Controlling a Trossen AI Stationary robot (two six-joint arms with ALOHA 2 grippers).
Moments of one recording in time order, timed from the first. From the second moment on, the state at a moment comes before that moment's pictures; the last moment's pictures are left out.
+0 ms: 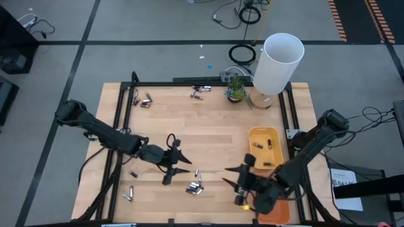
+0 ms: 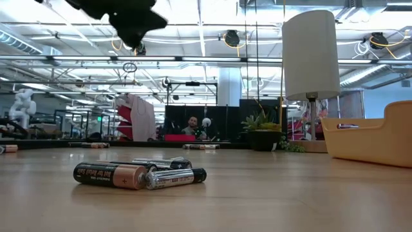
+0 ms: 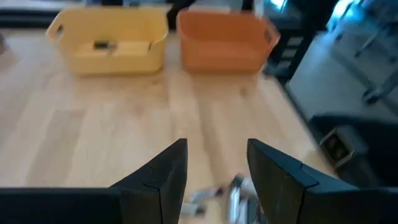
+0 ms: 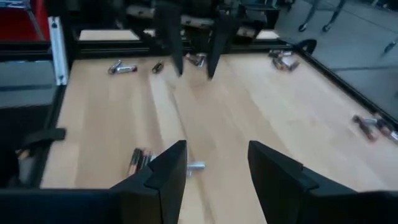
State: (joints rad) left arm -0.42 1.36 0.73 0.21 -0.13 -0.19; right arm 0.77 1.61 1.18 -0.32 0.96 0.58
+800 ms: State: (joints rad) left arm -0.61 1.61 0.75 0.17 -0.13 -0.23; right arm 0.44 1.97 1.18 0.15 0.20 0.19
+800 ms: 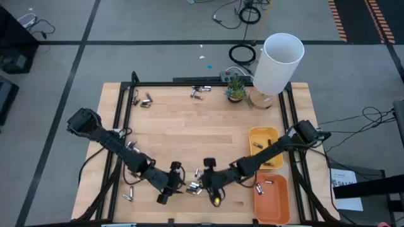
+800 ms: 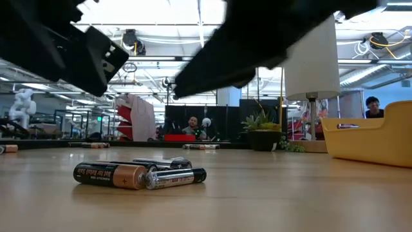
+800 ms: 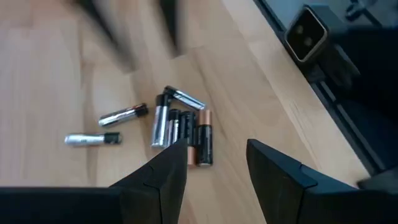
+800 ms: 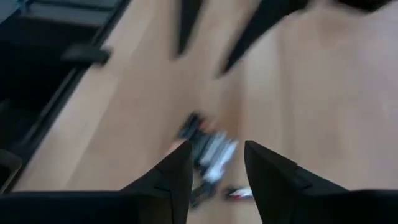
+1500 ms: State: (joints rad) left arm -0.58 1.85 0.75 0.49 0.05 -0.21; right arm 0.37 1.95 1.18 0.16 0.22 0.17
